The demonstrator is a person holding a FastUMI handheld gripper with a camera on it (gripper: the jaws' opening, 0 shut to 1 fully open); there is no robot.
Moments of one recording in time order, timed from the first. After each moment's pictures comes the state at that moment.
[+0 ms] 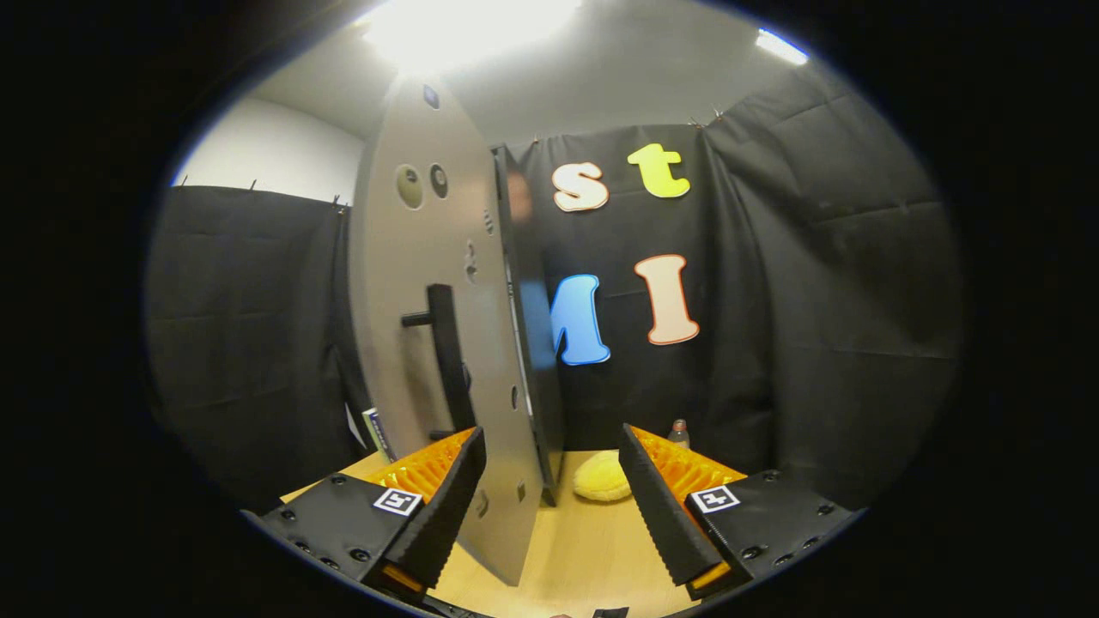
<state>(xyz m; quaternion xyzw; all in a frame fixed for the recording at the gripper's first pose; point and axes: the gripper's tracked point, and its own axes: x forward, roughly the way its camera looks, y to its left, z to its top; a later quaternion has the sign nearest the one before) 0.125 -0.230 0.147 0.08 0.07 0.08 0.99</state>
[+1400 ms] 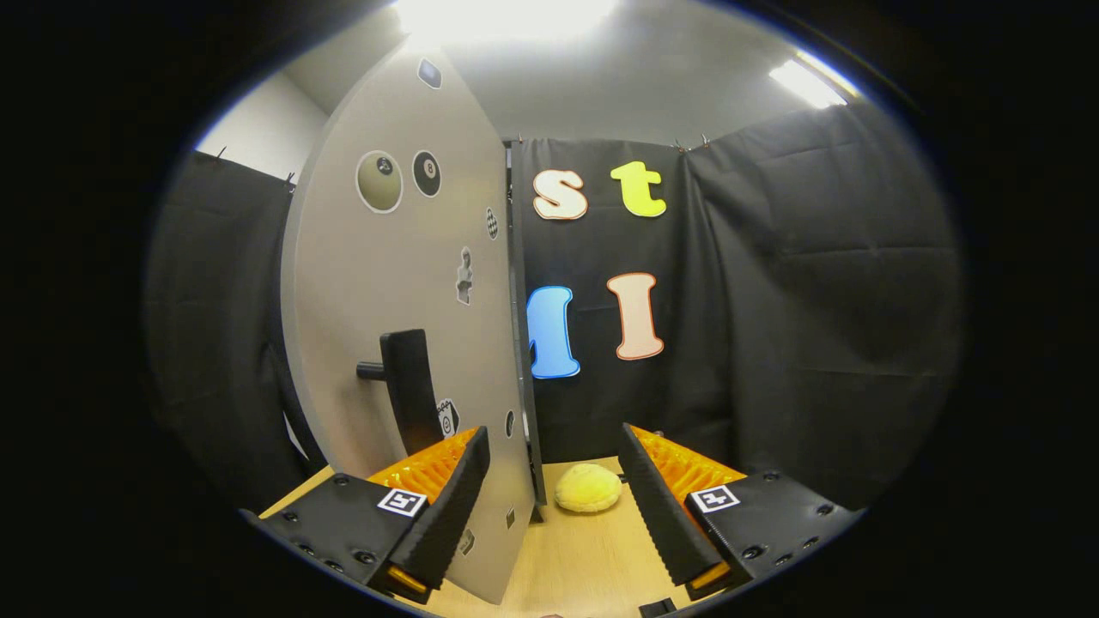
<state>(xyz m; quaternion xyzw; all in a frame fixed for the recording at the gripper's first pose) 0.134 -0.107 0.176 0.03 0.07 -0.05 1.00</state>
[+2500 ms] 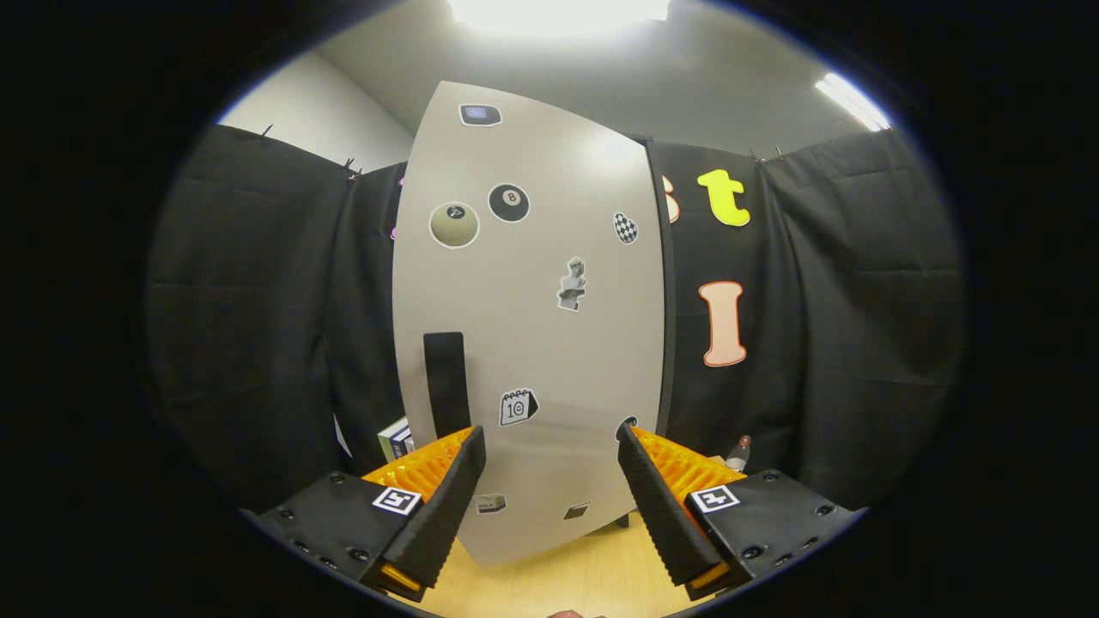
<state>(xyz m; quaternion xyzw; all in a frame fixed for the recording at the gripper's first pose) 0.154 0.065 0.188 0.01 0.06 0.05 1.00</state>
